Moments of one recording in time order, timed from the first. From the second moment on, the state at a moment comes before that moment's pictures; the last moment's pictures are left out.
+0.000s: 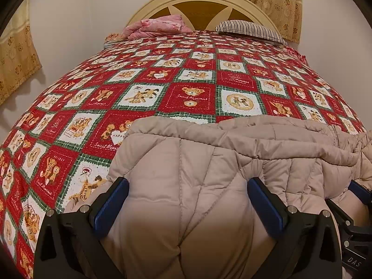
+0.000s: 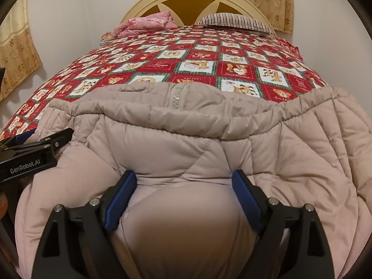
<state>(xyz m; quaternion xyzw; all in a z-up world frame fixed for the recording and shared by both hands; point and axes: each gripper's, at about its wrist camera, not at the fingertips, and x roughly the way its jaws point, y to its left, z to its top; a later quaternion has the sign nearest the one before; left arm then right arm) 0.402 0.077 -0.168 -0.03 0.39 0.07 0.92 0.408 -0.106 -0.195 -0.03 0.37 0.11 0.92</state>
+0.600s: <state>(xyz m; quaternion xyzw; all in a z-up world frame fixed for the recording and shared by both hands) 0.161 0.134 -0.139 -0.14 0.35 -0.02 0.93 0.406 -0.102 -0.194 -0.03 0.36 0.11 0.93</state>
